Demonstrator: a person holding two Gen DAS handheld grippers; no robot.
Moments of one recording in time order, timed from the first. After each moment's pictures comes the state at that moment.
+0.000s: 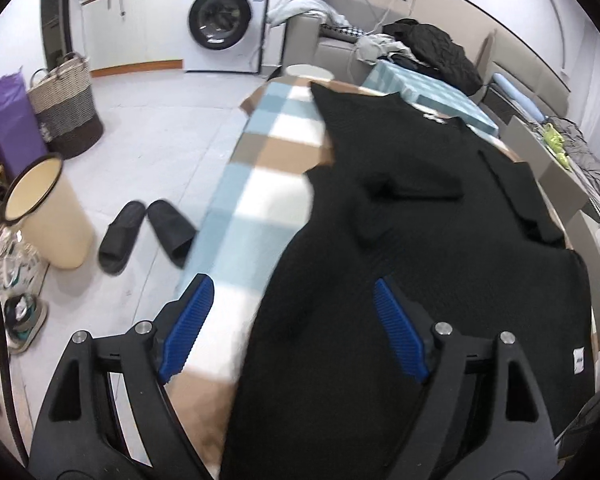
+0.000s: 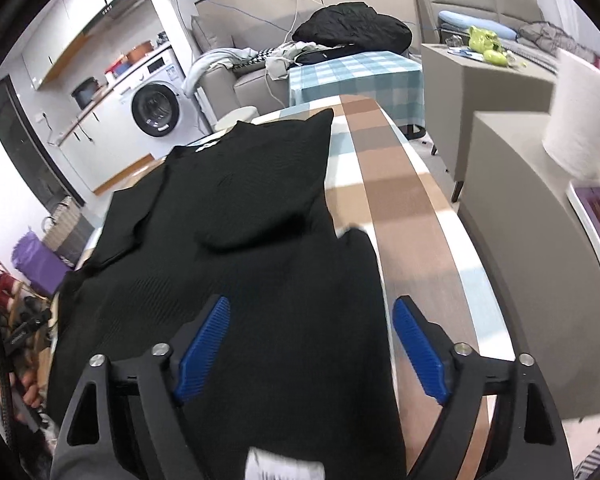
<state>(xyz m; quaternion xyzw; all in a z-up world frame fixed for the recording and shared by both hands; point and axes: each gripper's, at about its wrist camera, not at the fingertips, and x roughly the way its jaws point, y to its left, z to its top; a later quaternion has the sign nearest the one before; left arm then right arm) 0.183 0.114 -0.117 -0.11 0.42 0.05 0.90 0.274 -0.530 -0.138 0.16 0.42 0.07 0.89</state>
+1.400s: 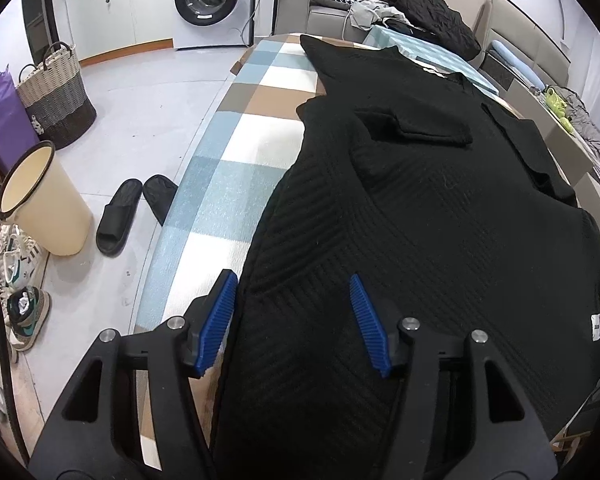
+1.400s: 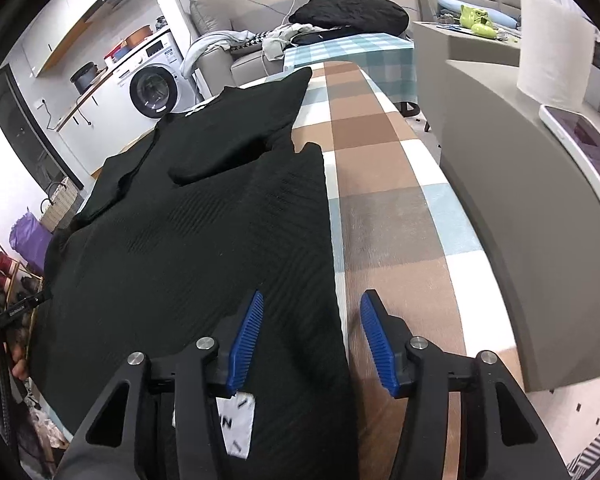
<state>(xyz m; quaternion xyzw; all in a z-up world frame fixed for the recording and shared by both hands) 0.173 0.112 -0.160 -0.08 0.46 0.03 0.88 0.241 -0.550 -0.187 0.14 0.44 0.07 0.88</state>
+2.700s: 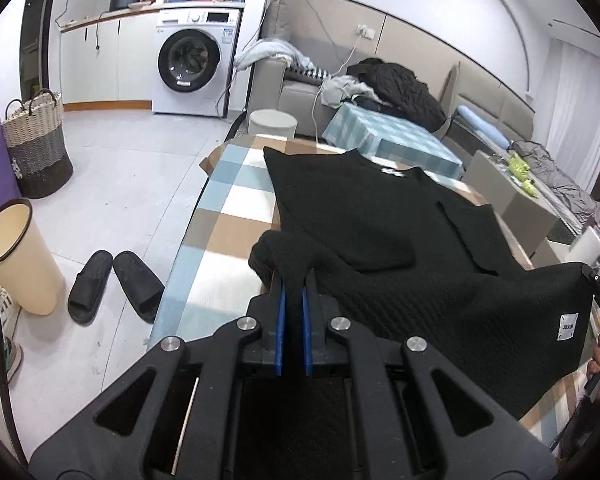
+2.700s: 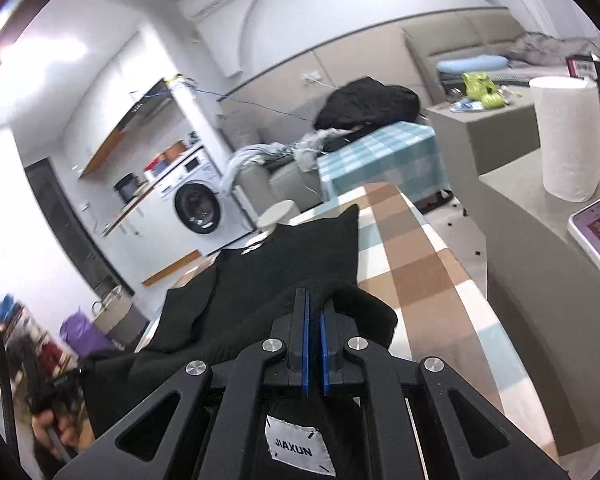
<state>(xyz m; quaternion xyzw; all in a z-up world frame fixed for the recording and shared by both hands) 0.209 0.115 -0.075 -0.11 0.34 -0.01 0.93 0.278 -0.556 -0.106 0.26 0.25 0.09 0.93</state>
